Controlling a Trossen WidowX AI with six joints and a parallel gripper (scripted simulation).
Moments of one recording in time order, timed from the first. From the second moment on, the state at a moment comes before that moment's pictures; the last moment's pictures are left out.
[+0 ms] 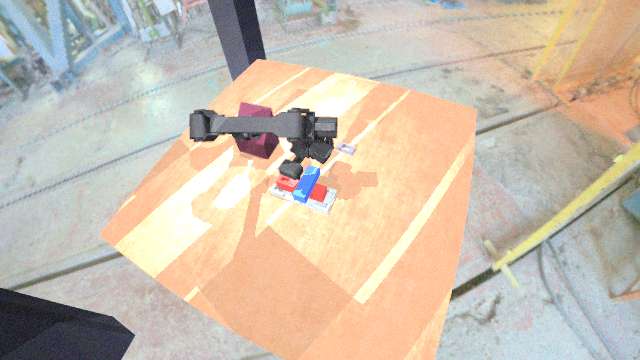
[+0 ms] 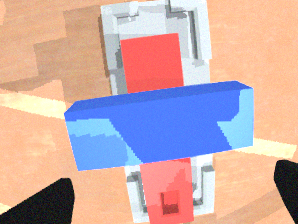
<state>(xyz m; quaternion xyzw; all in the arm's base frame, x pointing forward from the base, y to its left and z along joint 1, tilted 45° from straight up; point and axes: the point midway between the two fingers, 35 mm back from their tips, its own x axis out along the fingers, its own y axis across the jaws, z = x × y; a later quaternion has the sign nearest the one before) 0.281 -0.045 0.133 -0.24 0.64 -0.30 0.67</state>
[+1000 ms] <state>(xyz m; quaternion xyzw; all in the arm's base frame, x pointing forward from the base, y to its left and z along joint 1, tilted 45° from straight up) 0.194 0.128 -0.053 -0.25 0.65 -0.26 0.67</state>
